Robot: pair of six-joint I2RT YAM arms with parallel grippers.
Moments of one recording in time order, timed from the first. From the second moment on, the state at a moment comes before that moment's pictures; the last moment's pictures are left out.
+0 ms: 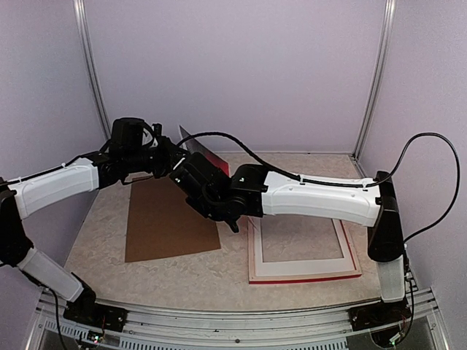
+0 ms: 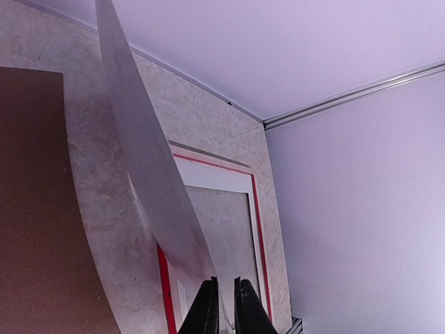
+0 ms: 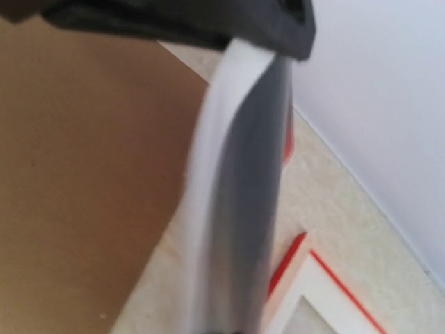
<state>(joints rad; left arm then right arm) -0.50 1.45 1.12 -0.05 0.27 -0.93 1.25 2.11 1.99 -0.61 0.80 -0.07</state>
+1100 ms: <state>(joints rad) -0.44 1.28 1.21 -0.17 0.22 -0.70 0.60 1.24 1.27 -0.90 0.39 0.60</state>
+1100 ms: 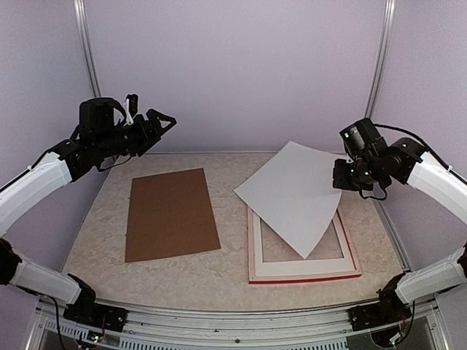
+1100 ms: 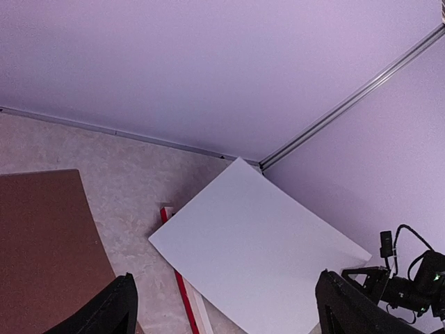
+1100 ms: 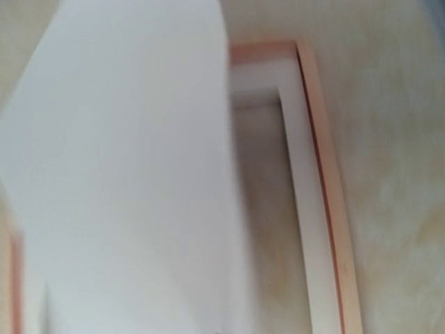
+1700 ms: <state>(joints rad) -0.67 1.50 1.15 -0.17 0.12 -0.67 0.54 1.20 0.91 -0.80 0.15 0.75</state>
